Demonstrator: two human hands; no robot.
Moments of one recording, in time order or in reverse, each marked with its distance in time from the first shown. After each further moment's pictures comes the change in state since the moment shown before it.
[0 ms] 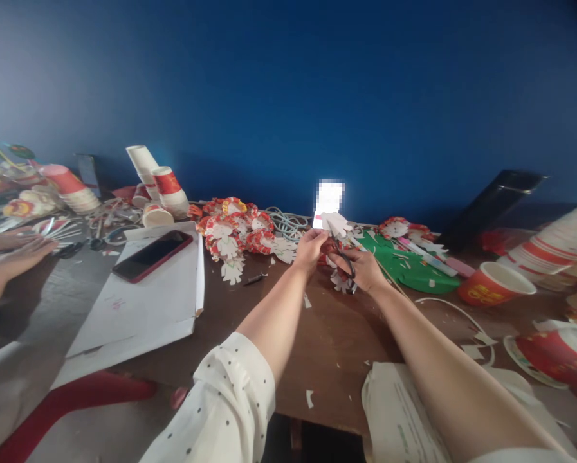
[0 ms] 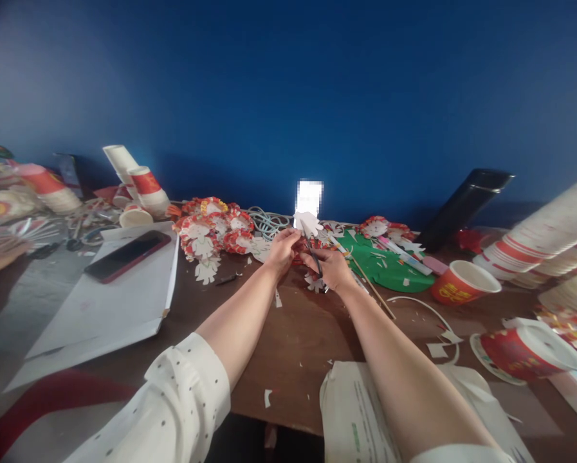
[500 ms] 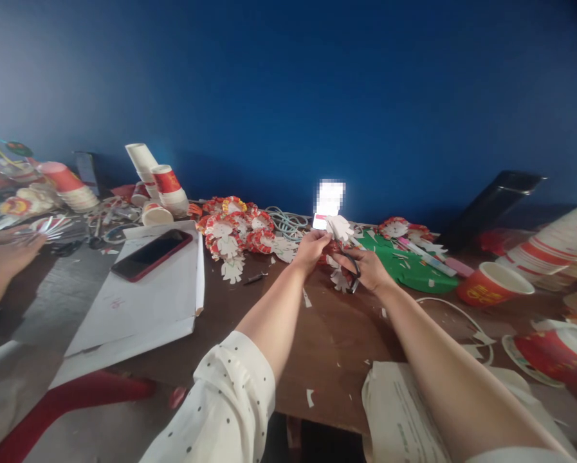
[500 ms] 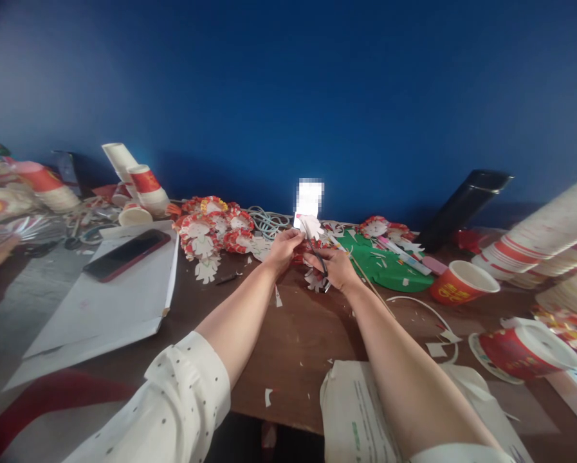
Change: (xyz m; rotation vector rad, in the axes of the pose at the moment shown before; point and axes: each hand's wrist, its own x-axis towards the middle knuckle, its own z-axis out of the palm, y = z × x) left_hand 0.008 -0.005 -0.008 0.113 -0.122 -0.012; right_hand 0.000 0.001 -0.011 -0.010 -0.076 0.004
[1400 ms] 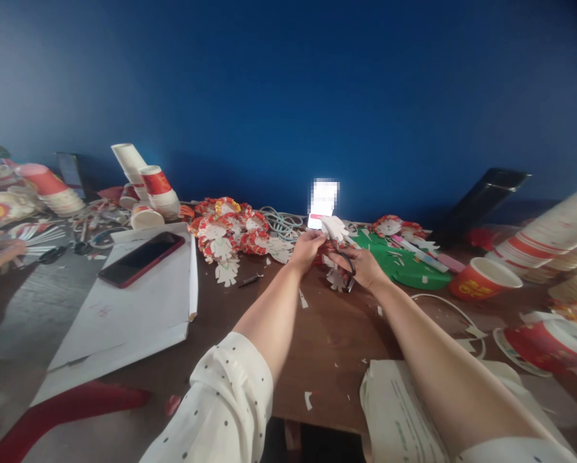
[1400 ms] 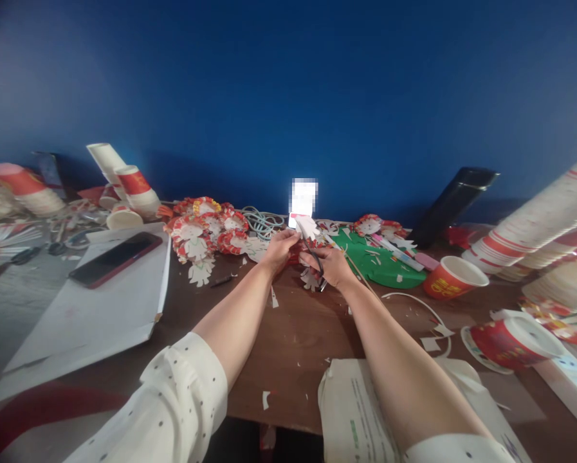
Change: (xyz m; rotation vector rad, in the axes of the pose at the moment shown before) left_hand 0.001 -0.002 0.001 -0.024 -0.003 -0.037; right_hand 0.008 0.018 -0.003 -0.012 0.027 0.002
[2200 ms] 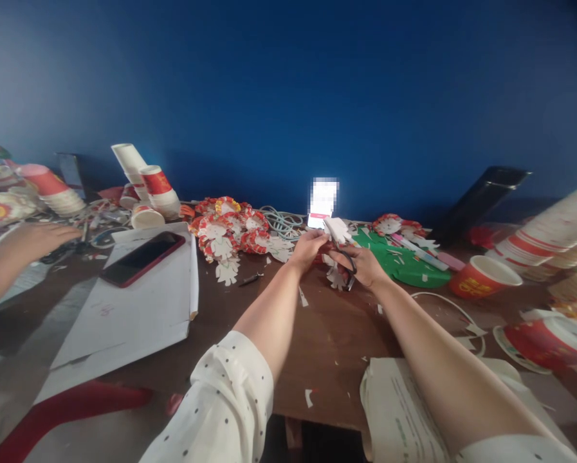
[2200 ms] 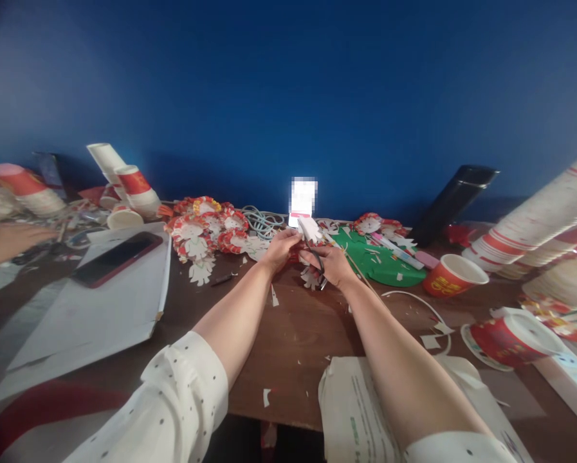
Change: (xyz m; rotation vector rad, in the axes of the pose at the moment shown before) left_hand 0.001 -0.002 -0.004 0.035 -0.088 0.001; right_hand -0.006 -0.012 0.000 0.027 -0.011 0.026
